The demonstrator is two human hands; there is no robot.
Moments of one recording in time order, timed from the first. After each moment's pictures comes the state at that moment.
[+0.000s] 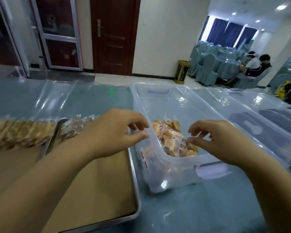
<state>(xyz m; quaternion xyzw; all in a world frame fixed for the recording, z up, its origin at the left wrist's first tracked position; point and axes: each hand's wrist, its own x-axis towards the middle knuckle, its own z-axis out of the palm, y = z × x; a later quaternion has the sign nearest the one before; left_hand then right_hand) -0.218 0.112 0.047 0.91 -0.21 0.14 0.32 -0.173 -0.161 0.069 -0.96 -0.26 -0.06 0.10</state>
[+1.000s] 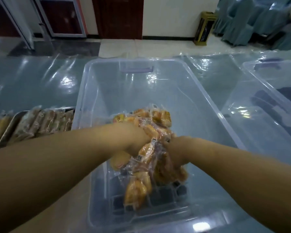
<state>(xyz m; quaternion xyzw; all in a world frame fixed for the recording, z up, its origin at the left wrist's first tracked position) 0.024 -0.051 -0.054 0.92 -0.23 -0.28 -0.12 0.052 -0.209 -0.081 -0.86 -0.33 0.30 -0.24</state>
